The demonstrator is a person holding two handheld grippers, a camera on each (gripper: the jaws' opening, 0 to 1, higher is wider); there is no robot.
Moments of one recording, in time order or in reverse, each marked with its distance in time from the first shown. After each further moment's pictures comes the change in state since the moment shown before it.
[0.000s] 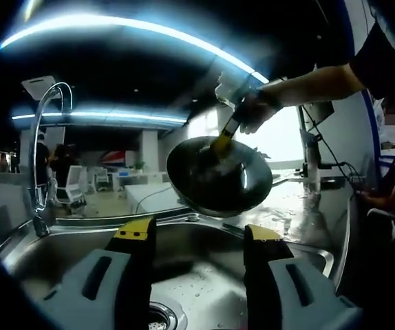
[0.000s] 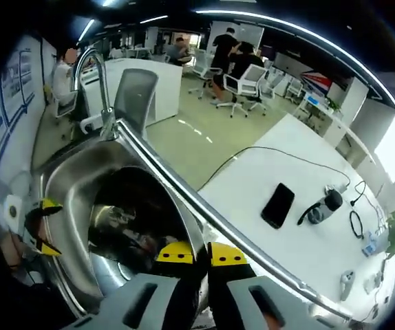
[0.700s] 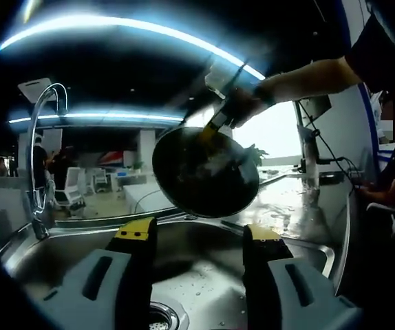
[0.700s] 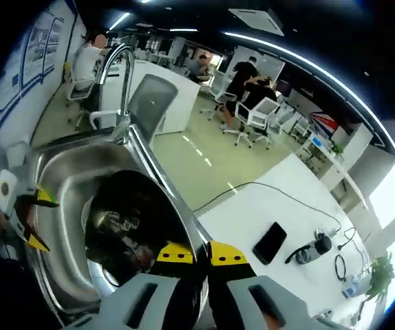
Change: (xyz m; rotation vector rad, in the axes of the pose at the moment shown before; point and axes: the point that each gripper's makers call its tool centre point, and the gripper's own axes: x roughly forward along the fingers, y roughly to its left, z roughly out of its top) left arm 0.004 0.001 -0.004 0.019 0.001 -0.016; right arm 0.003 0.020 0.032 -0.227 -0.123 -0.037
